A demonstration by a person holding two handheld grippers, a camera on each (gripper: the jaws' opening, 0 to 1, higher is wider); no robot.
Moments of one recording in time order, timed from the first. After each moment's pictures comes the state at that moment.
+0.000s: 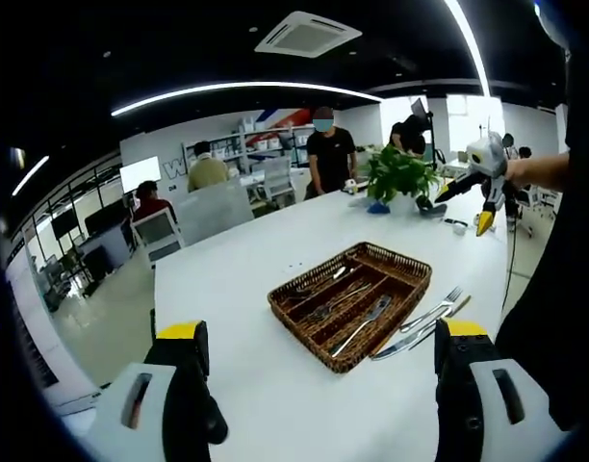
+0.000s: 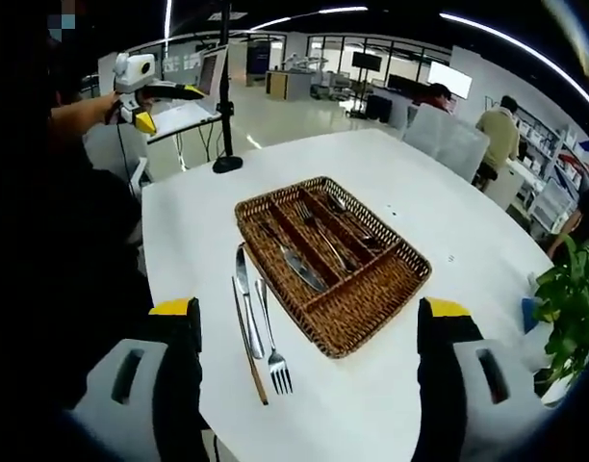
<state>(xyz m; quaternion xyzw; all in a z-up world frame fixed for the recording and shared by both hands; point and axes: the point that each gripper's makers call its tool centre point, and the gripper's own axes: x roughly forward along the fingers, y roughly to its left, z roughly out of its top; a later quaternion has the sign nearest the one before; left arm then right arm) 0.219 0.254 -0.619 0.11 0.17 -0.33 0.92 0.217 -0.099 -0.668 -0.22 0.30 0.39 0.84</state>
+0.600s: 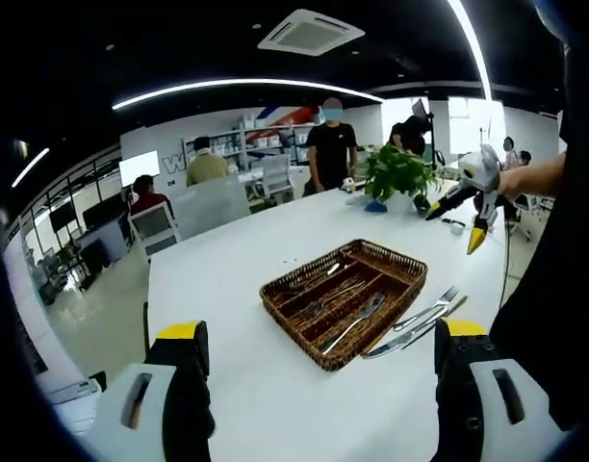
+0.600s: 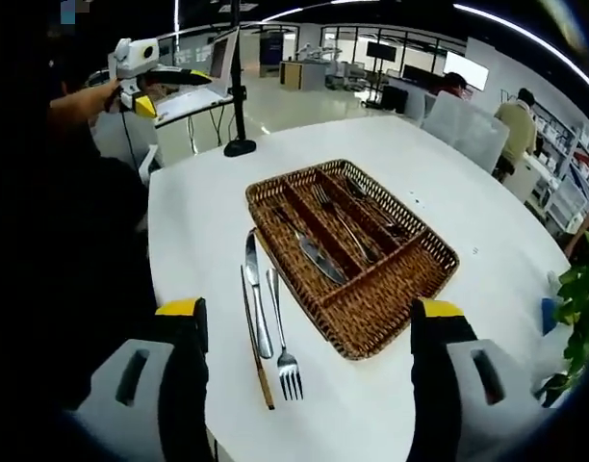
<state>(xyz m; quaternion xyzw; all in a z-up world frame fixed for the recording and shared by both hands) 0.216 0.247 -0.635 0.10 0.18 -0.33 0.92 0.216 -0.080 -0.712 -0.22 0.32 0.43 0.81</state>
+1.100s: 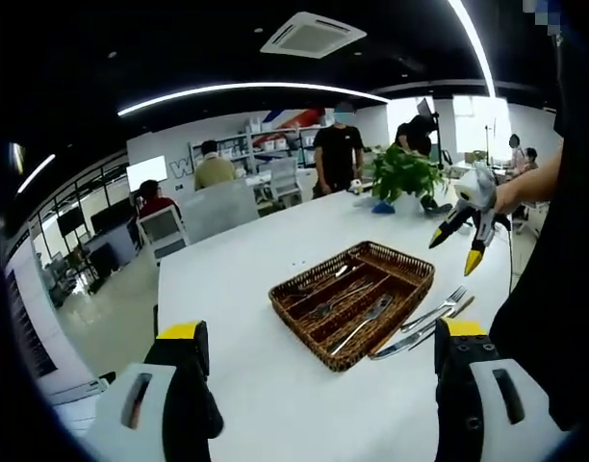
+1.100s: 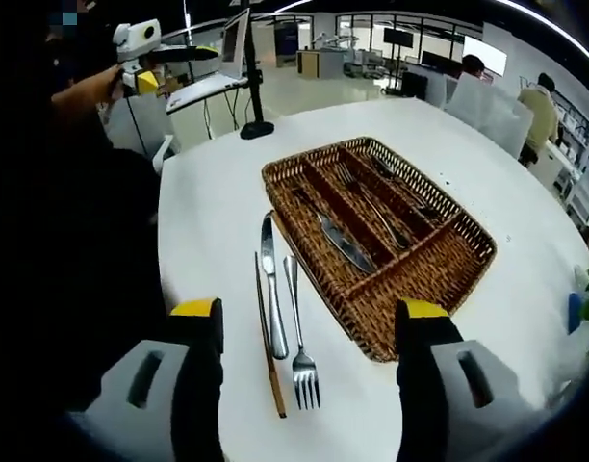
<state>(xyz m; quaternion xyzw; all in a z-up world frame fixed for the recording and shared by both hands) 0.211 0.247 -0.622 0.11 0.17 -0.31 0.93 0.216 -0.066 -0.756 -0.20 0.35 0.46 0.79</state>
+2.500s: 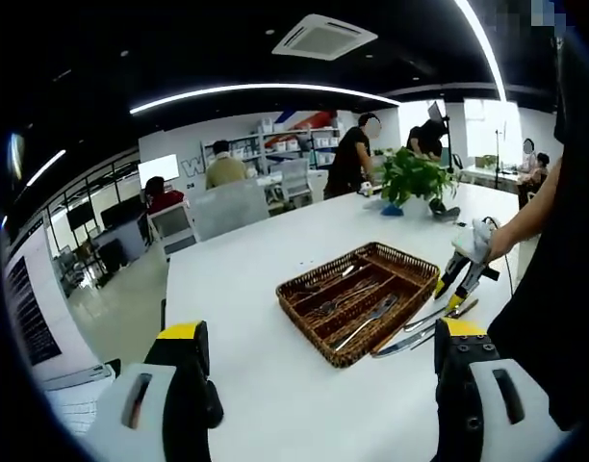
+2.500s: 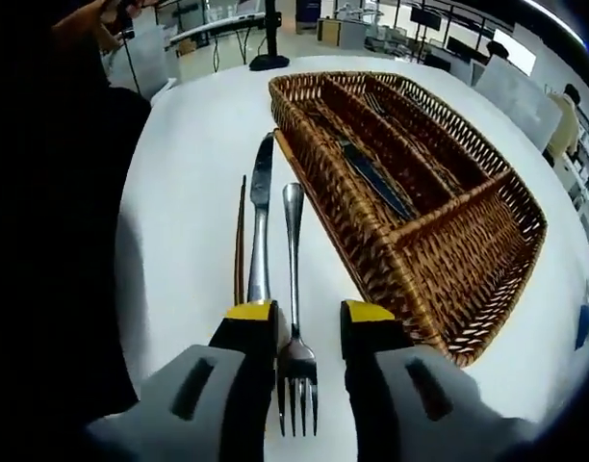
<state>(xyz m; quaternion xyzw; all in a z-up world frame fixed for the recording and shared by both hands) 0.201 0.264 -0.631 0.10 0.16 -0.29 0.94 0.204 -0.065 -0.866 -0.30 0.38 0.47 0.74</state>
